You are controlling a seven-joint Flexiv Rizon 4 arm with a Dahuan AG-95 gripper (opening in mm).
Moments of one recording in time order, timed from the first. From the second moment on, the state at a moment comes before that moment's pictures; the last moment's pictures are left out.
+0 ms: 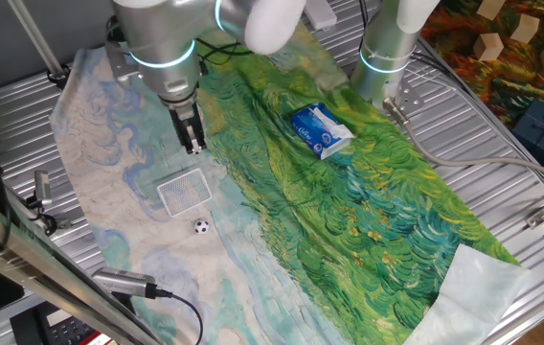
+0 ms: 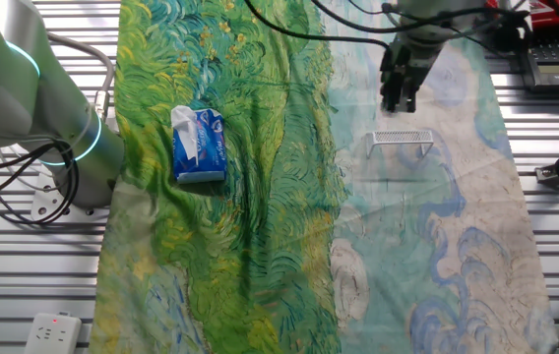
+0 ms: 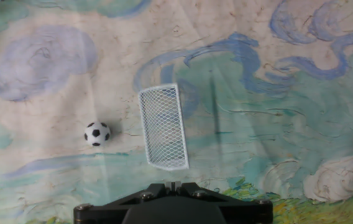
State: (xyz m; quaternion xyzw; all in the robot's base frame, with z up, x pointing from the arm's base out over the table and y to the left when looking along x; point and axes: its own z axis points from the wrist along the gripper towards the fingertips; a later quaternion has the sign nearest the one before) arm 0.536 0.046 0.162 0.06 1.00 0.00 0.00
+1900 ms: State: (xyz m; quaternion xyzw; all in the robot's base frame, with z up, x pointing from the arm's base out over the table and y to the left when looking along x) arm 0.541 0.025 0.200 0.02 1.00 -0.01 -0.04
